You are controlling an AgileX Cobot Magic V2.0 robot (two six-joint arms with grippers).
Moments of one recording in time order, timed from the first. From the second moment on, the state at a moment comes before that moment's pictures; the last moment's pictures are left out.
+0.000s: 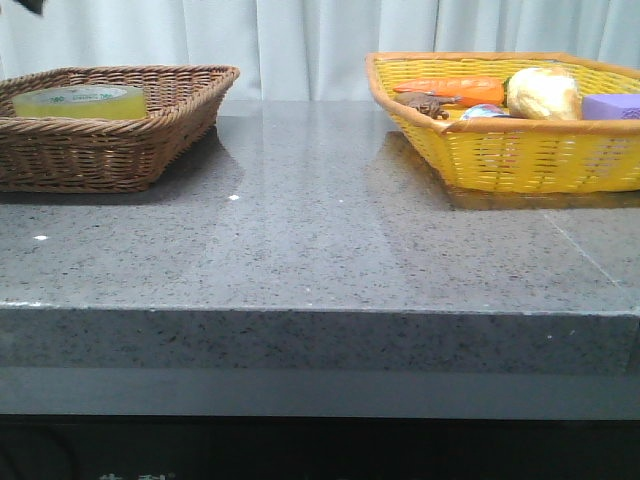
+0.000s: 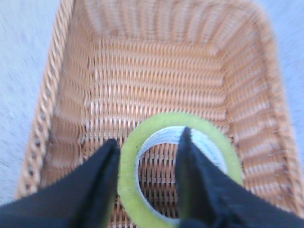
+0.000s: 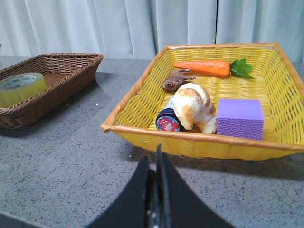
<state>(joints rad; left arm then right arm) -0.07 1.59 -1.50 -0.16 0.68 0.03 0.29 0.19 -0.32 0.04 0.27 0.09</state>
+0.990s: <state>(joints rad) -0.08 0.41 -0.46 -0.17 0.33 0.09 0.29 0.19 -0.32 0.04 0.27 0.09</state>
